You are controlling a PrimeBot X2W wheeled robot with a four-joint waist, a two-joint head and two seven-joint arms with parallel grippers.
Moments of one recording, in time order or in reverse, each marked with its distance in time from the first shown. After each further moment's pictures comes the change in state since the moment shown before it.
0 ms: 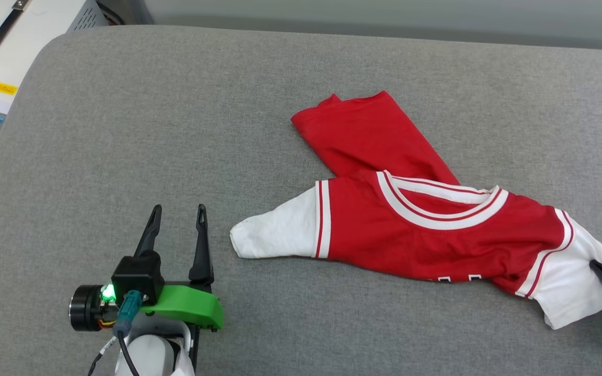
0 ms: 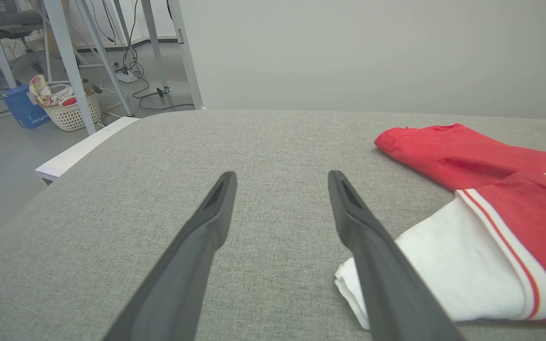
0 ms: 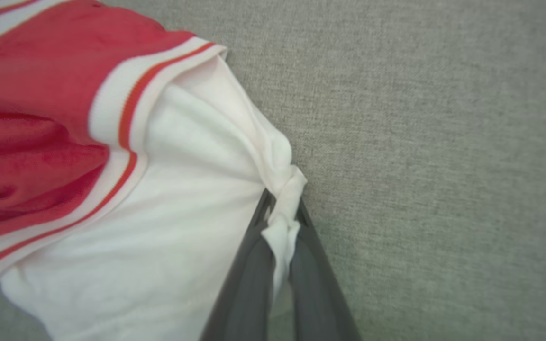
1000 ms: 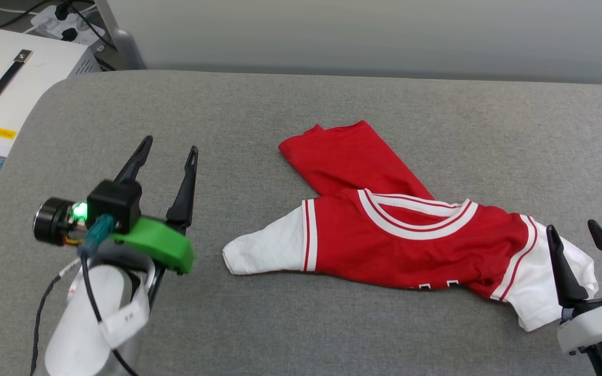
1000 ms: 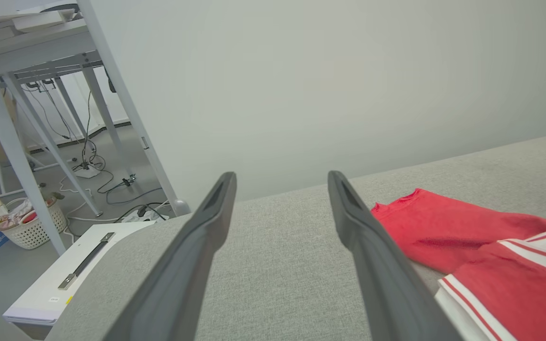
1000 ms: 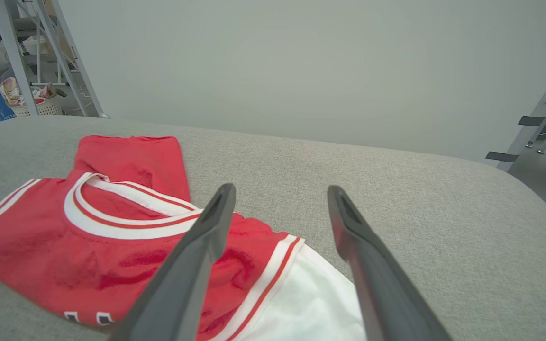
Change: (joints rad) left arm -0.200 0.182 -0.055 0.026 -0.037 -0.146 0.076; right arm 0.295 0.461 -0.620 -0.416 -0.744 -0.002 -0.314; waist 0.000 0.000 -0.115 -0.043
